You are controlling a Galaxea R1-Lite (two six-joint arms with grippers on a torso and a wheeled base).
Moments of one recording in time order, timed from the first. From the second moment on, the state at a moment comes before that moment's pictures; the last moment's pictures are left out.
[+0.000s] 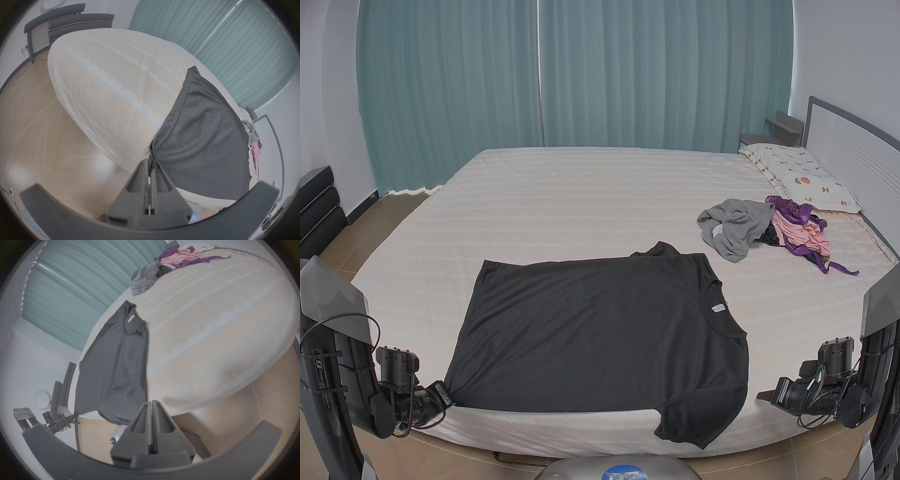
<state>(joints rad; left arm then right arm) 0.03 2.26 -0.11 -1.26 -0.05 -0.65 0.04 2.22 -0.02 -1.39 0.32 0.57</state>
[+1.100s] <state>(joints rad) 0.03 2.26 -0.11 -1.26 -0.04 -0.65 0.11 2.33 -0.17 -1.55 0.37 0.74</state>
